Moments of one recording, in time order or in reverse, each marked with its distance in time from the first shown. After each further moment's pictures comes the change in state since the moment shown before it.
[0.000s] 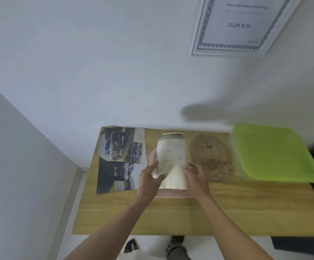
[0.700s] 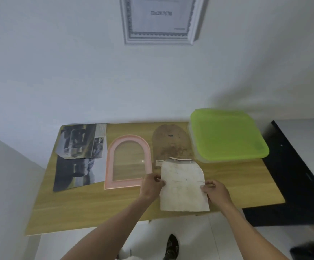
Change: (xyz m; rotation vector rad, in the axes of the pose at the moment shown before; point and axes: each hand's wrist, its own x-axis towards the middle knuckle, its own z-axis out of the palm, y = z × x) left_hand -0.063 0.038 0.147 0.136 -0.263 -0.213; right_hand 0.002 0.103 -0.233 -0.316 0.099 0.165
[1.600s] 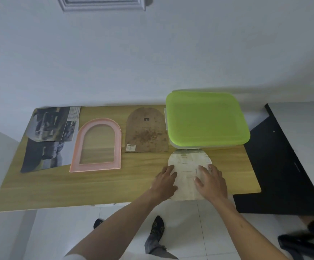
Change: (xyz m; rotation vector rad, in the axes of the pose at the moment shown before) left_hand -0.004 0.033 0.181 0.959 -0.242 0.462; right_hand 0.064 0.084 -0.088 -0.823 0.055 -0.376
